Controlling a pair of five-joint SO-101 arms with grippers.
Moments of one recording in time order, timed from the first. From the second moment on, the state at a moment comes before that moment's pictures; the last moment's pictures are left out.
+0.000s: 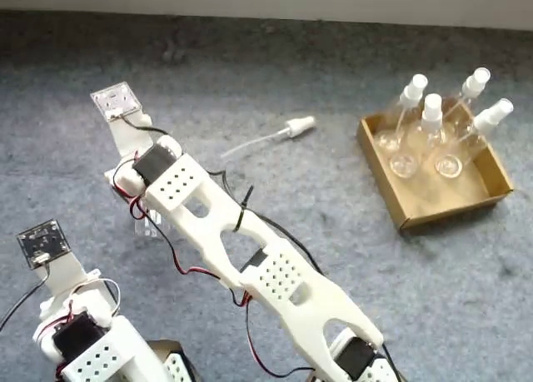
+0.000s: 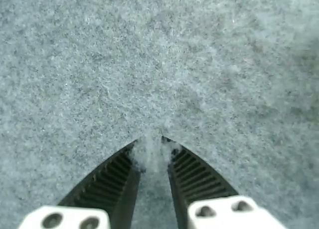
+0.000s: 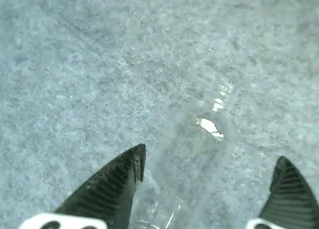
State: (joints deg) left arm -48.2 -104.2 95.3 77.8 -5.5; right arm -54.6 60.0 -72.2 77.9 -18.0
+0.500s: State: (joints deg) left arm -47.7 -104.2 95.5 77.8 -5.5; right arm -54.3 80.4 -93.1 80.5 -19.7
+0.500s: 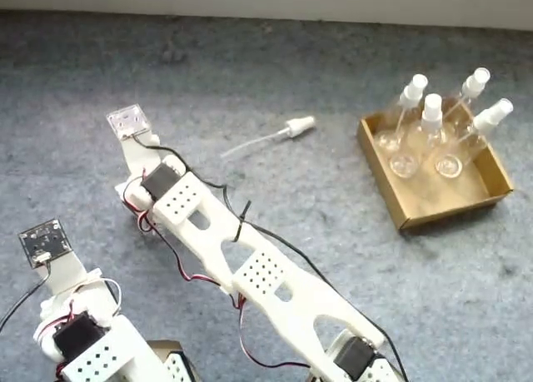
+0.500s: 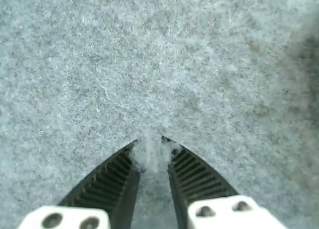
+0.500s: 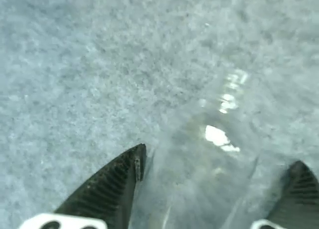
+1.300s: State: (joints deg) left arm -47.7 -104.2 95.6 77.8 -5.5; right arm -49.3 62.4 -94.5 98.9 -6.6
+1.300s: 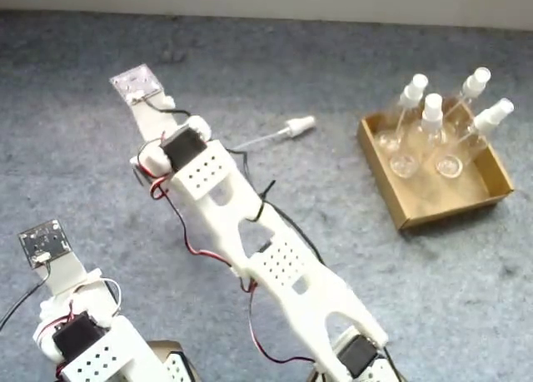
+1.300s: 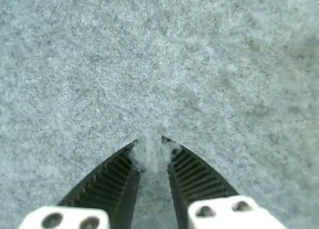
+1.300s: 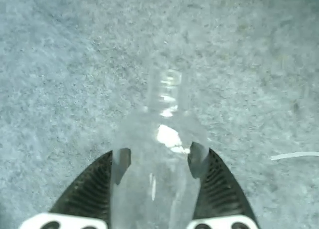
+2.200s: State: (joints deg) left arm -47.6 -104.2 95.7 77.8 -5.5; right arm -28.7 18.7 -94.6 100.4 -4.6
